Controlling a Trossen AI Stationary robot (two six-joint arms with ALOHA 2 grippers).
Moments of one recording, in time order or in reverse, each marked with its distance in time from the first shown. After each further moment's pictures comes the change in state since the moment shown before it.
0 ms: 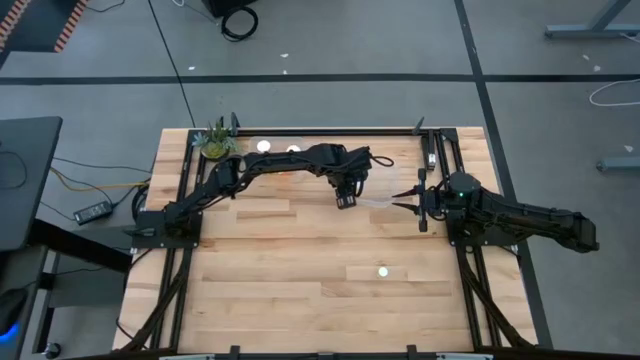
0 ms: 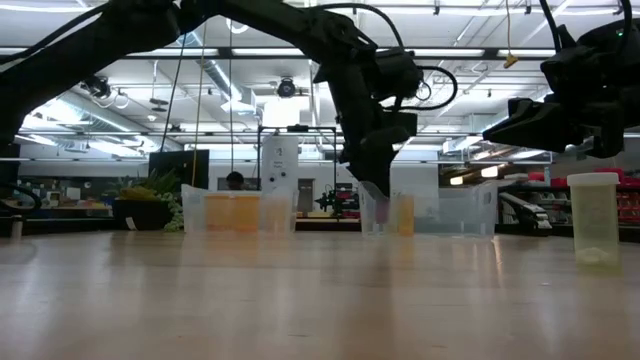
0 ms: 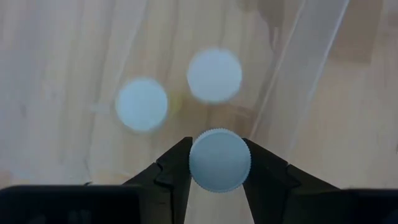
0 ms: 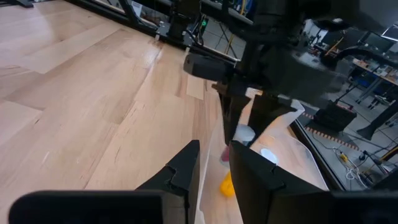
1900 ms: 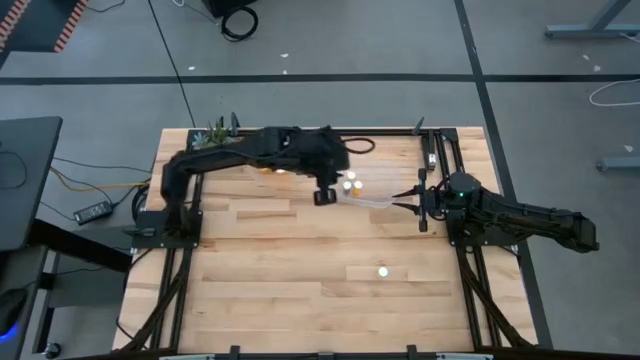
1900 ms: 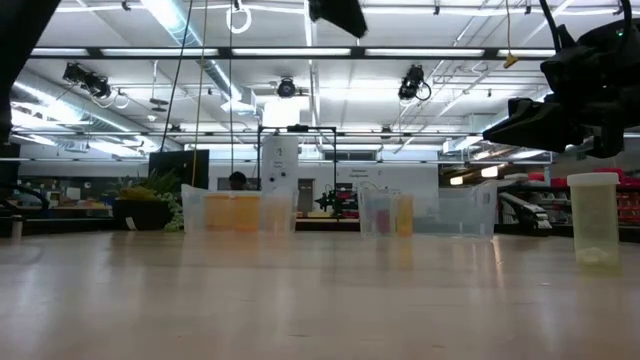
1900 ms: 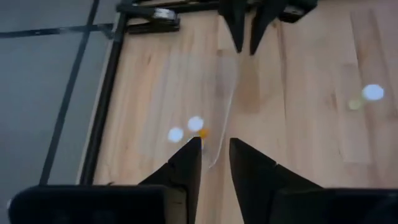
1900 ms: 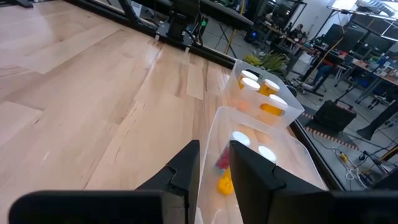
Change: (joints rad) left arm -0.132 -0.463 0.002 -0.118 -0.112 0.059; right arm 0.000 0.000 0.000 0.000 0.000 0.000
